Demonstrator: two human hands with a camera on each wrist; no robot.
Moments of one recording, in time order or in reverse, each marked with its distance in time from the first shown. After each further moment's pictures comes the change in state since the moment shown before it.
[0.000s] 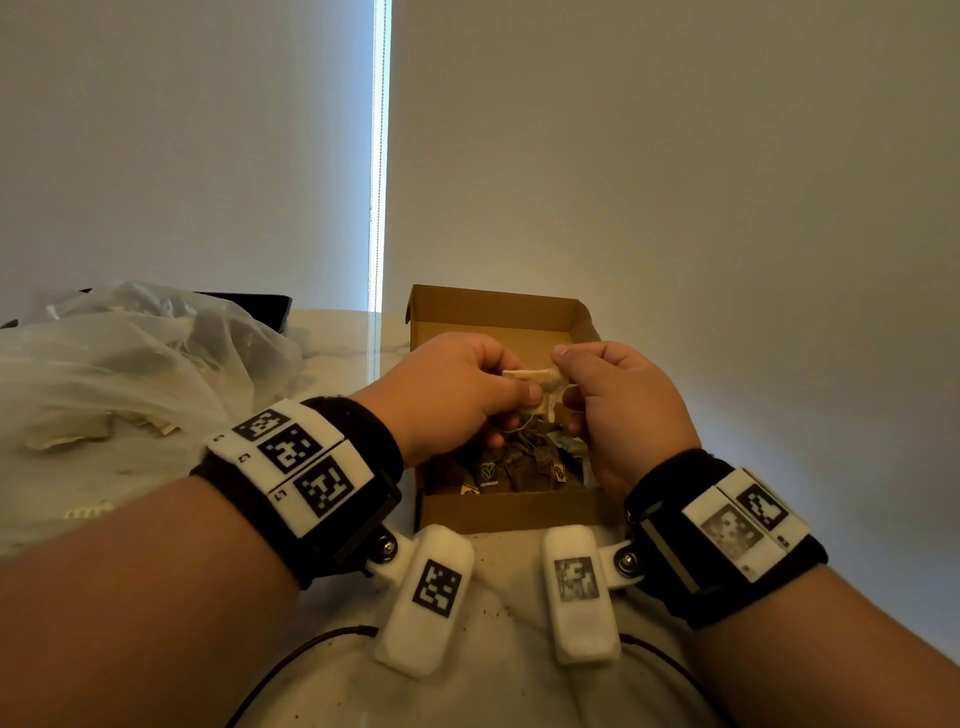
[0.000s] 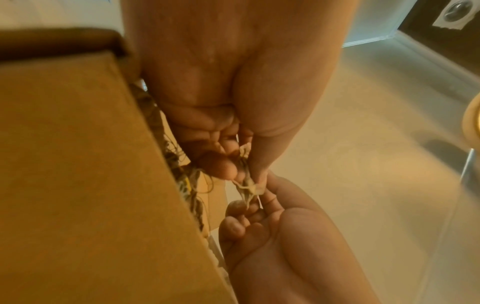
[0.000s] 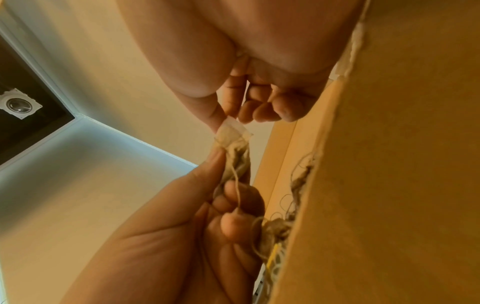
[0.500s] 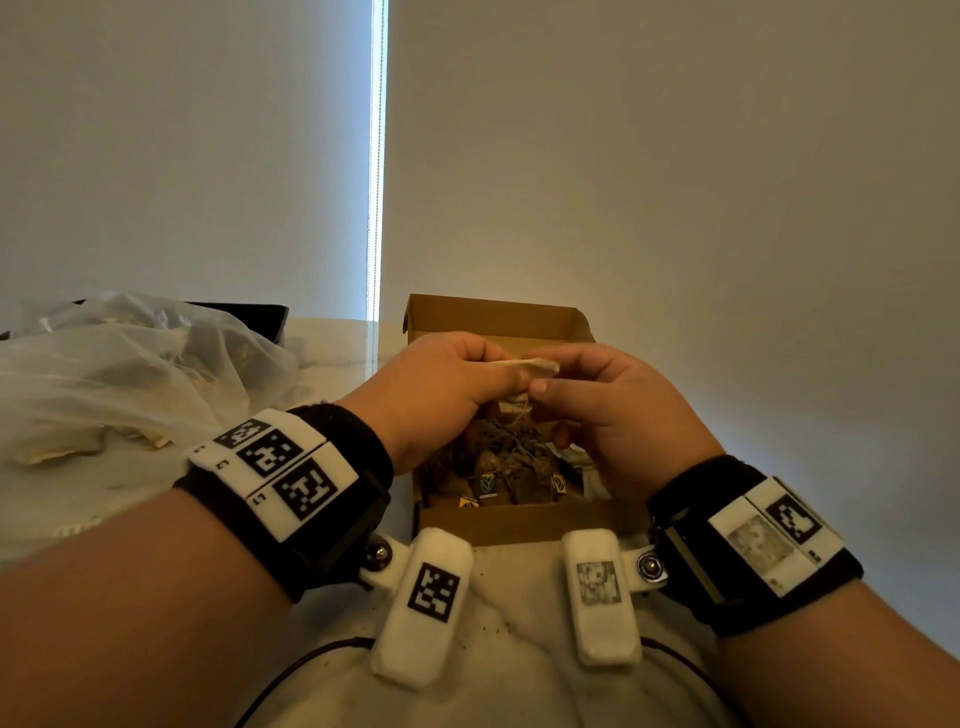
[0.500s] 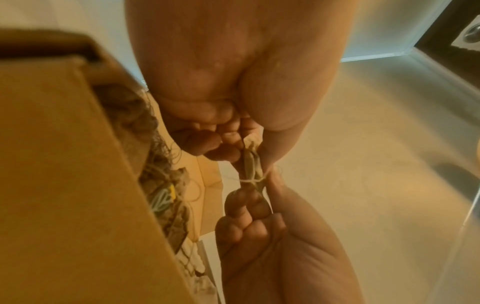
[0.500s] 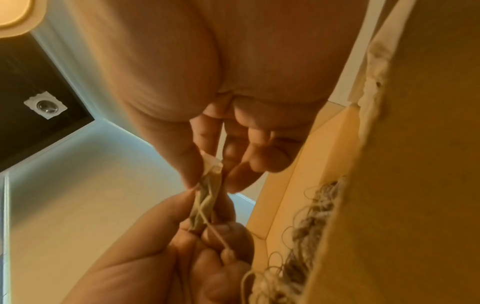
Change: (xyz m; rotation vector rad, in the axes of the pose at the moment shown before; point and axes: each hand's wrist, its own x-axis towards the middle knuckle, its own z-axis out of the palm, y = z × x) left_hand 0.001 0.000 -0.003 -0.043 0.108 0.045; right_hand 0.005 -0.003 -0.012 -0.127 -0.306 -0.136
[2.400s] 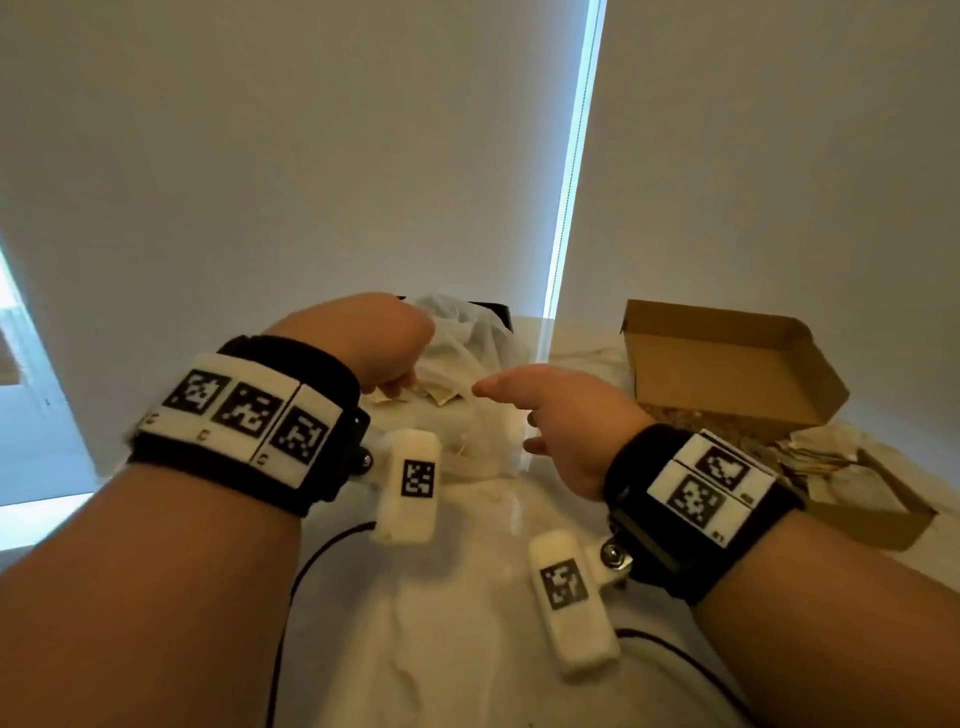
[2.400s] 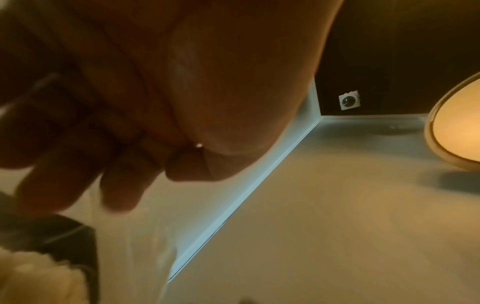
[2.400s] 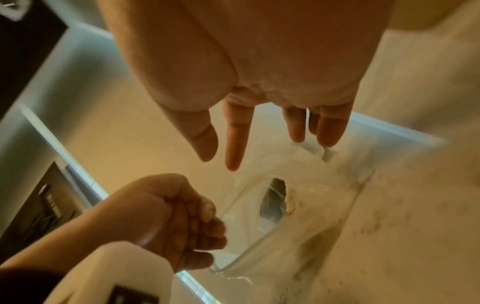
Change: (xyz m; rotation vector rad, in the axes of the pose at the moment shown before) left_hand -0.130 0.038 -0.185 0.923 0.248 -0.535; right_hand -0.036 -0.068 0.196 -0.163 -0.389 0.227
